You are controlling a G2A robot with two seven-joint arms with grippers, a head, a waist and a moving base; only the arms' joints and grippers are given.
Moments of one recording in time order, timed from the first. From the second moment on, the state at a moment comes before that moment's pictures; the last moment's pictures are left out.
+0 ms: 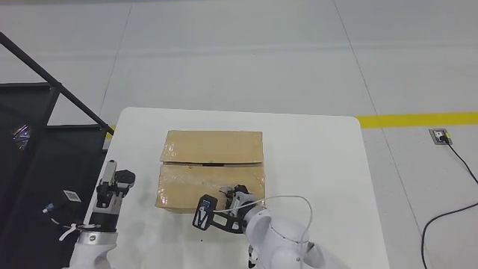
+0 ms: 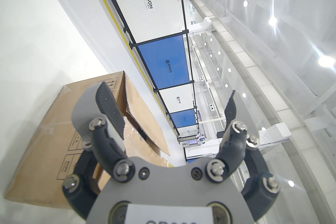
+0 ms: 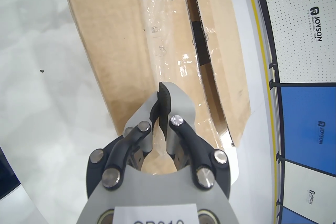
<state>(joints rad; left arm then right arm) 1.61 -1.24 -1.71 -1.86 -0.14 -0.31 -0.05 -0.91 -1.33 0.68 -1.86 -1.77 -0.34 0.90</state>
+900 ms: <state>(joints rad) 1.60 -1.24 -1.75 -1.83 -0.17 -0.32 -0.11 -0.92 -1.36 0.59 -1.96 -2.11 -0.30 0.92</state>
